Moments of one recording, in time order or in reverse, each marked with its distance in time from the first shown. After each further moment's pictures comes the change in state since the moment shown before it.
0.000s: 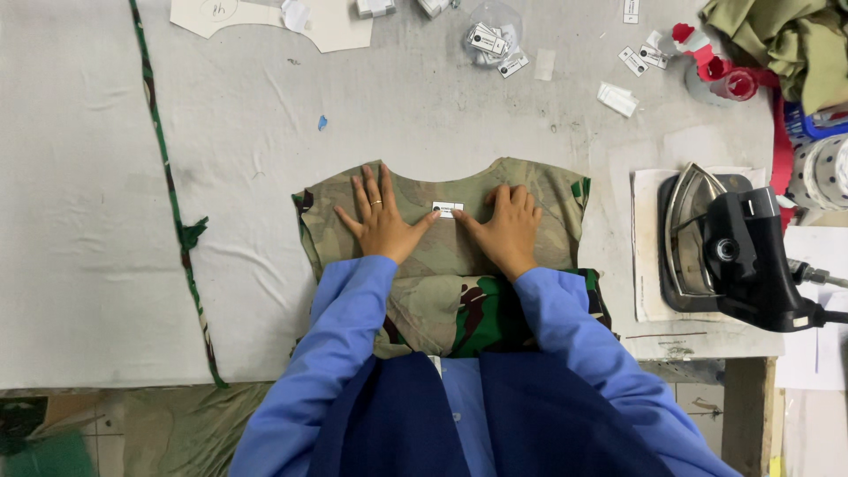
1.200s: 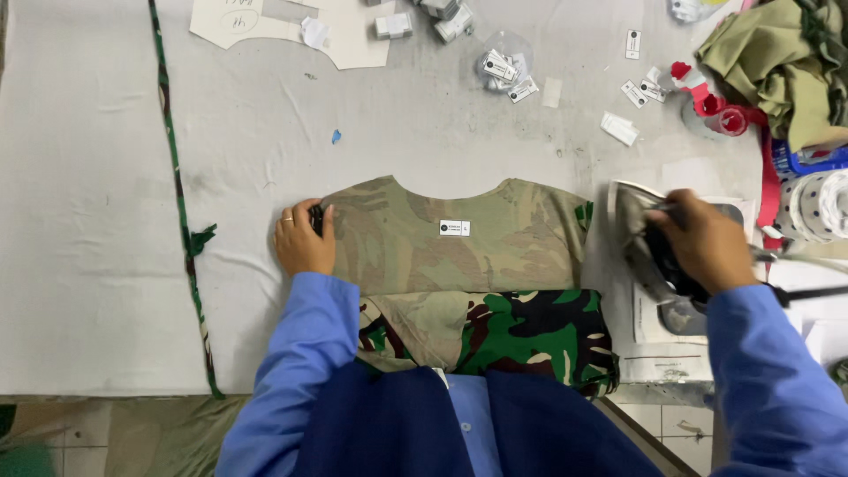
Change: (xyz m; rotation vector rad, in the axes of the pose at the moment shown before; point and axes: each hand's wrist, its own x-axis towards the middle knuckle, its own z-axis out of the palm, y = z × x) left_hand 0.024 -0.139 0.007 -0.036 0.798 0.038; right_hand 0.020 0.128 -0.193 -0.461 -0.053 0.181
